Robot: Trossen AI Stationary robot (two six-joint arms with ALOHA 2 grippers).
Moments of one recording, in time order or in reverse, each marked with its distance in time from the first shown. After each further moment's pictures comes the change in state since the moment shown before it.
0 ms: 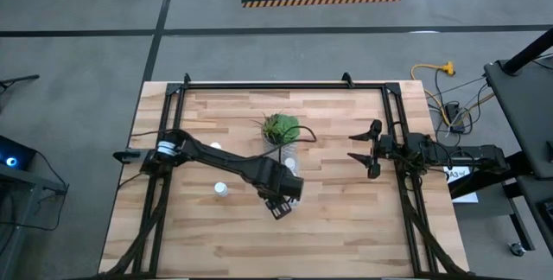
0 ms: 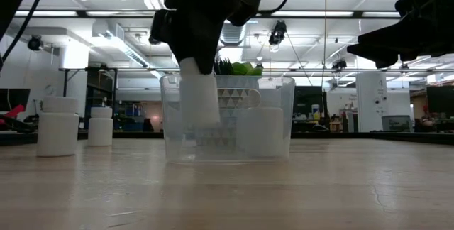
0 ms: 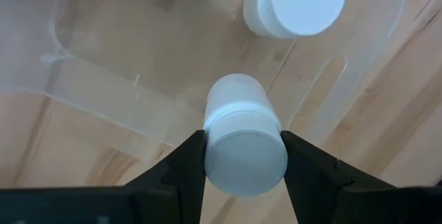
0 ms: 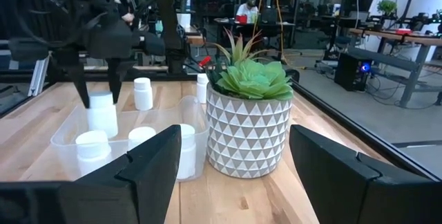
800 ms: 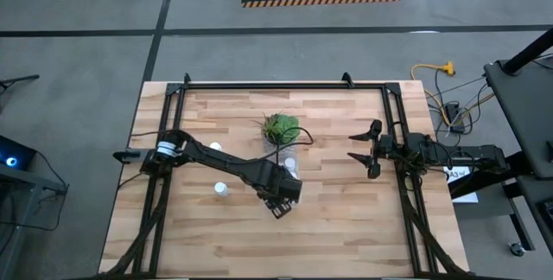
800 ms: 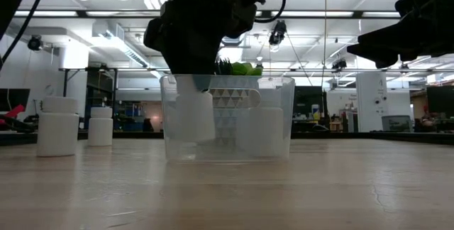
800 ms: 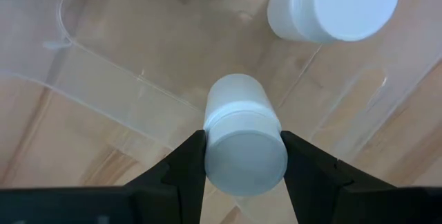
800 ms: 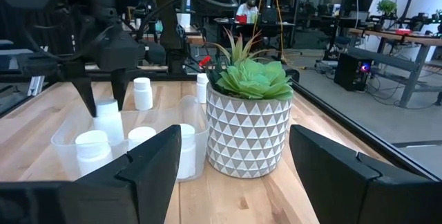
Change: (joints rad) left arm -0.007 0.000 -0.061 0.039 -0.030 -0.077; right arm 0.000 0.000 0.000 -0.001 0.000 0.000
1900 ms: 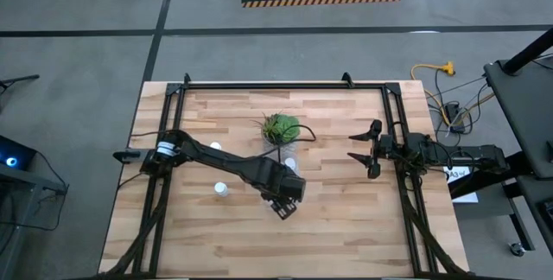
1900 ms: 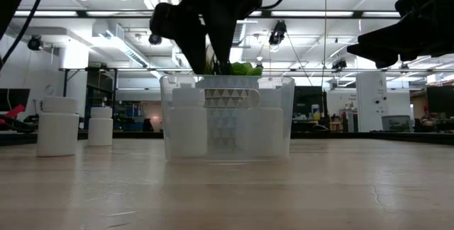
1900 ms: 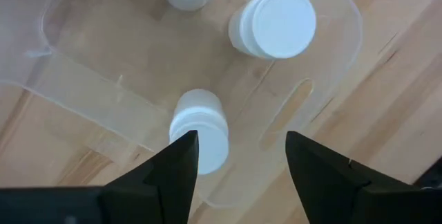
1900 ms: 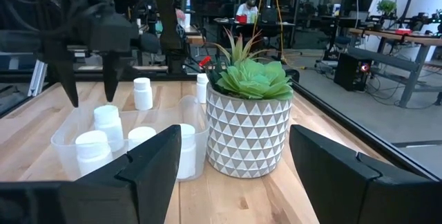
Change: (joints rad) left arm -0.003 -0.002 0.093 -0.012 0.022 -0.045; right arm 0.000 0.000 0.000 0.000 0.000 0.001
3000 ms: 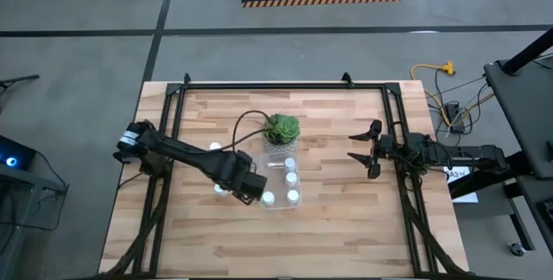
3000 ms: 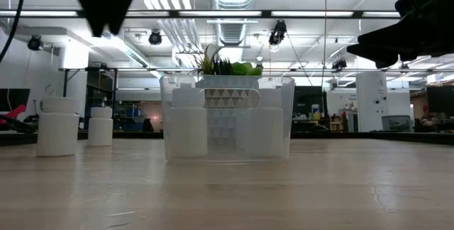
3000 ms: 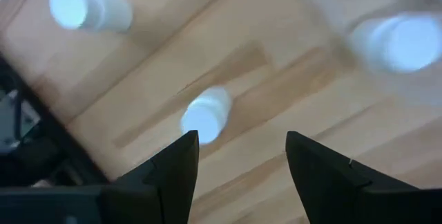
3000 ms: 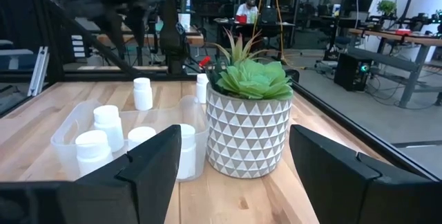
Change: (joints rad) left arm -0.070 -0.319 -0.260 -0.335 -0.110 -0.348; right arm 0.000 0.000 0.000 0.000 0.000 -0.002
